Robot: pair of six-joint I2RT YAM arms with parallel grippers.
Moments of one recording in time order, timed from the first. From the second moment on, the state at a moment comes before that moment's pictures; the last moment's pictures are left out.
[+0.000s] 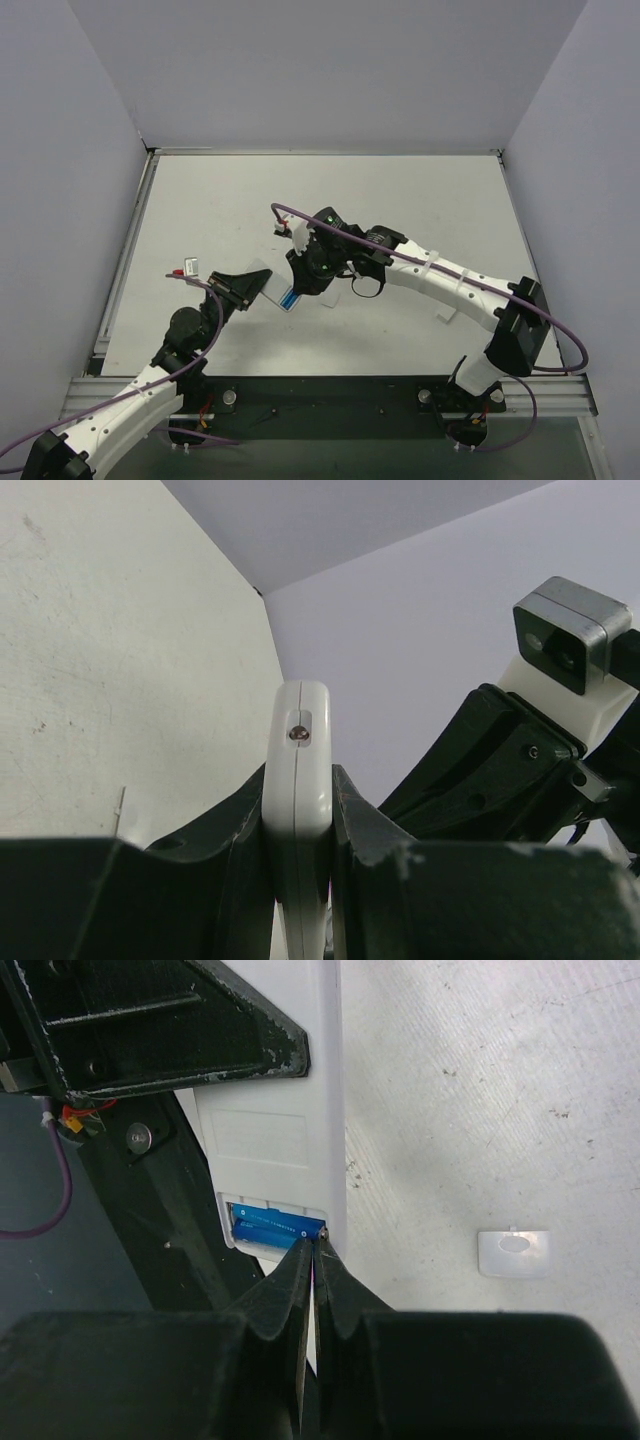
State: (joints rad) left arm -0.60 0.49 0.04 0.57 -0.09 -1.25; right arm 0.96 1.56 1.33 -0.58 -0.31 0.13
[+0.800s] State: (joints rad) left arm -0.60 0.53 0.01 0.73 -0.10 -1.07; right arm 0.93 1.68 1.45 -0.67 -0.36 0.31
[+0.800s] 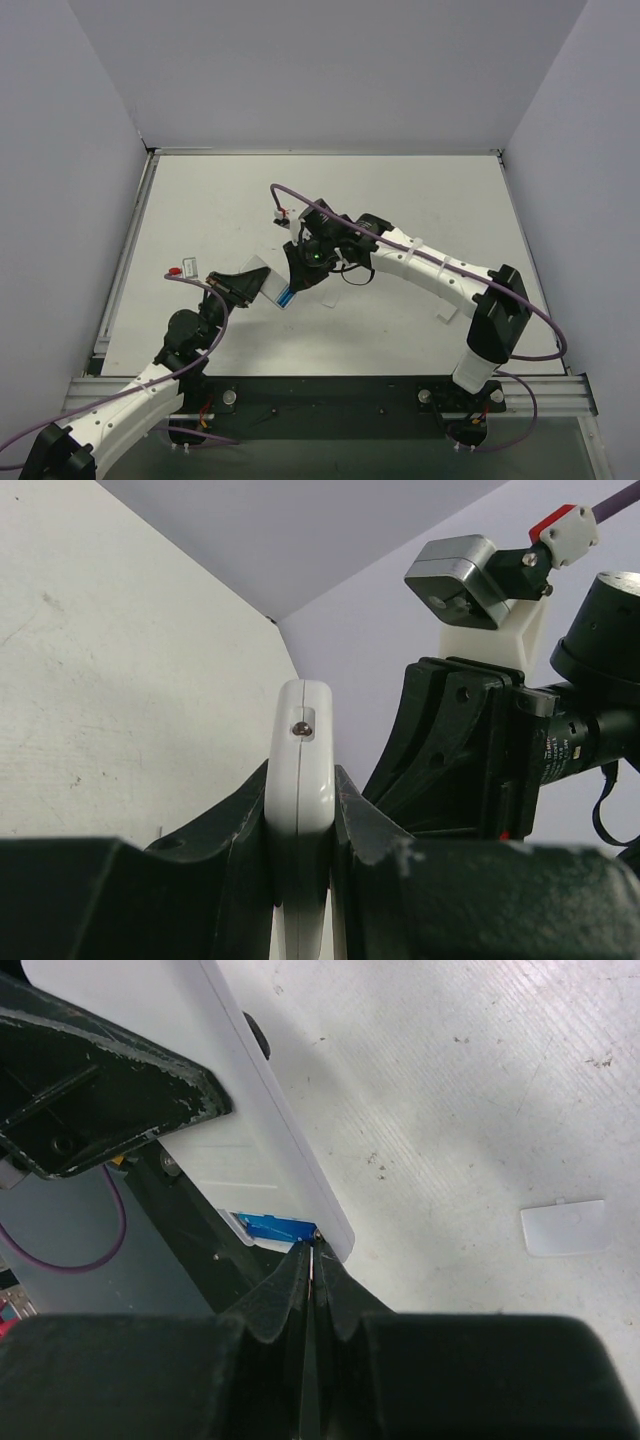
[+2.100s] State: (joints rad) left arm -0.62 0.33 0.01 0.71 -0.19 -1.18; right arm 0.84 1.32 1.10 -0.32 -0.42 0.39
